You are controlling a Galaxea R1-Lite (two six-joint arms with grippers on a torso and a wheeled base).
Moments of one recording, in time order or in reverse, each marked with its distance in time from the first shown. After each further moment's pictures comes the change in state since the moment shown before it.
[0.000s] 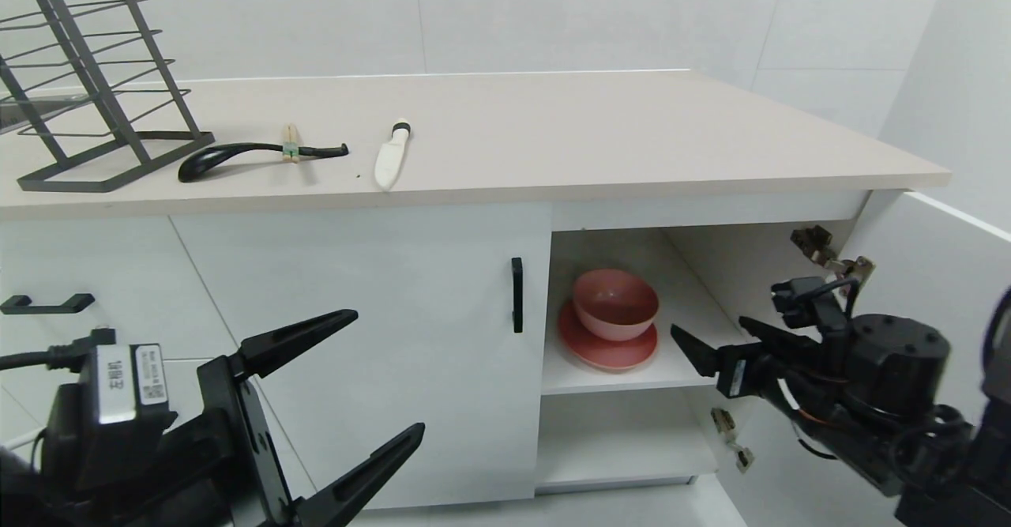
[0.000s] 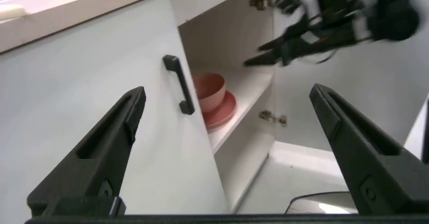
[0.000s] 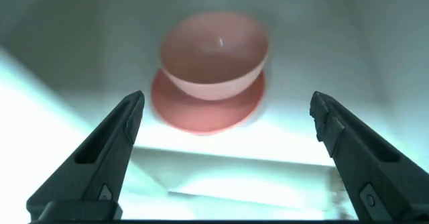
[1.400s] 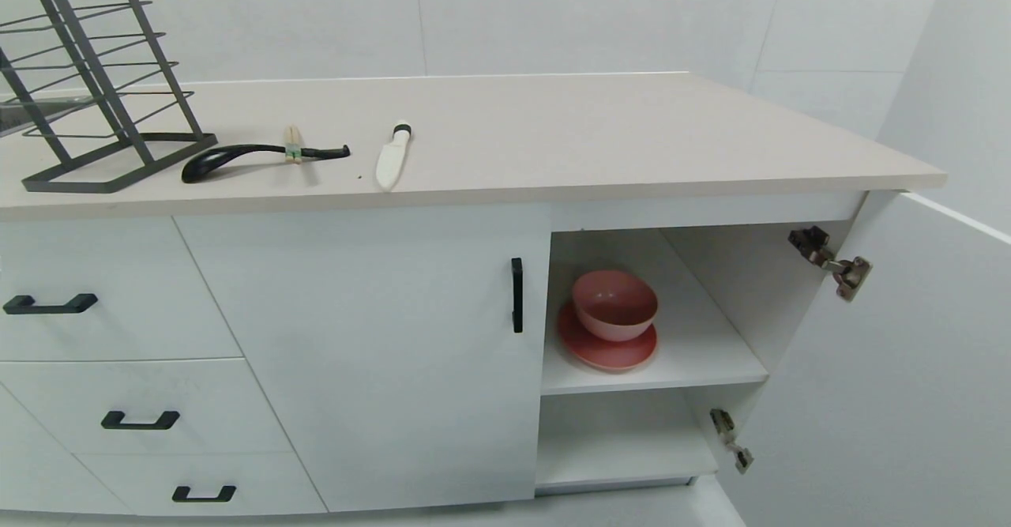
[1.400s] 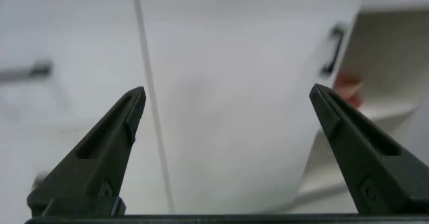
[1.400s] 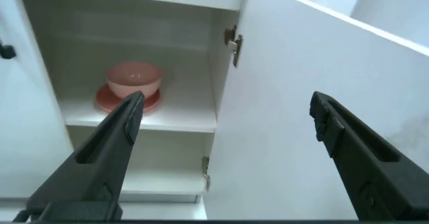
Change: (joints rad) left arm 0.436 -1.300 -0.010 1.403 0.310 -0.157; right arm -0.282 -1.845 0.010 1.534 0.015 -0.266
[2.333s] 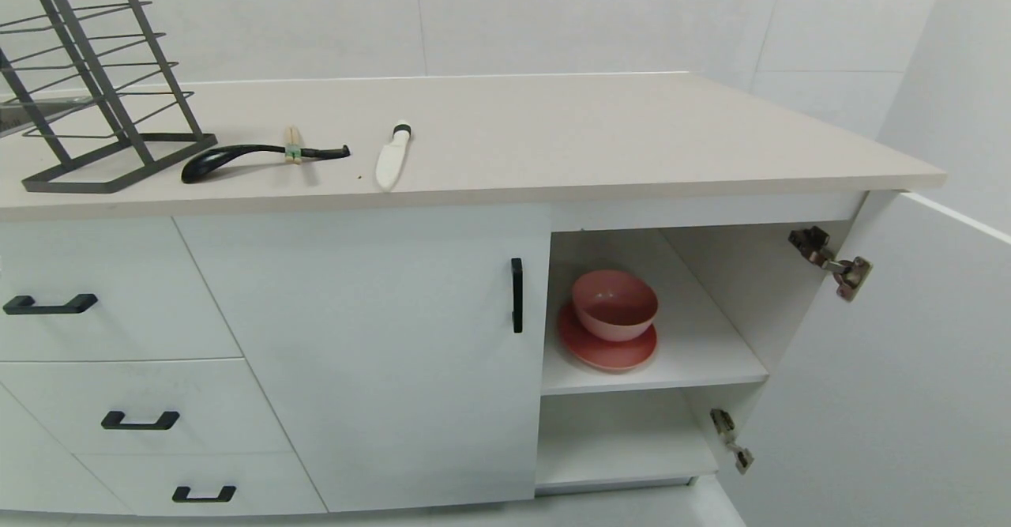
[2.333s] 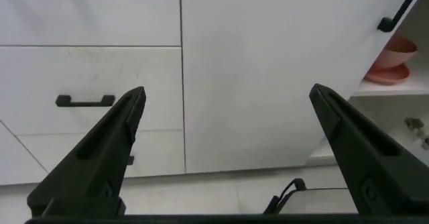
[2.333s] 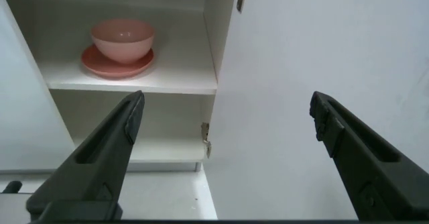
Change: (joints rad) left arm 0.046 -0.044 0.010 0.092 0.072 -0.092; right arm -0.136 -0.056 0.145 0.032 0.093 0.005
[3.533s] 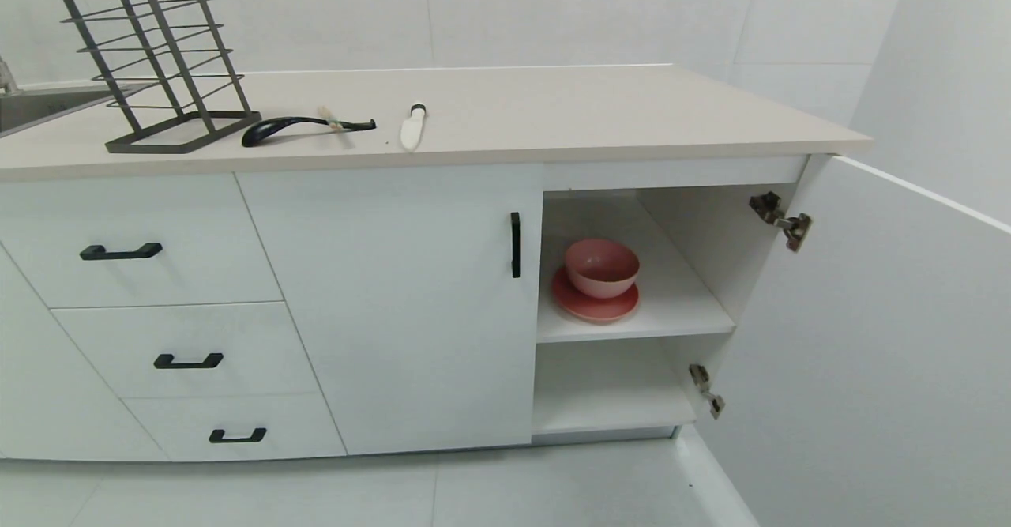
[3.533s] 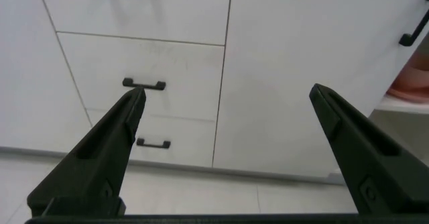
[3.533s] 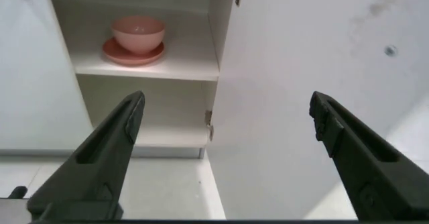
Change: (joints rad) left arm 0.166 -0.092 0.000 -0.001 -0.007 0.019; right arm -0.001 0.003 0.013 -0.052 0.026 0.007
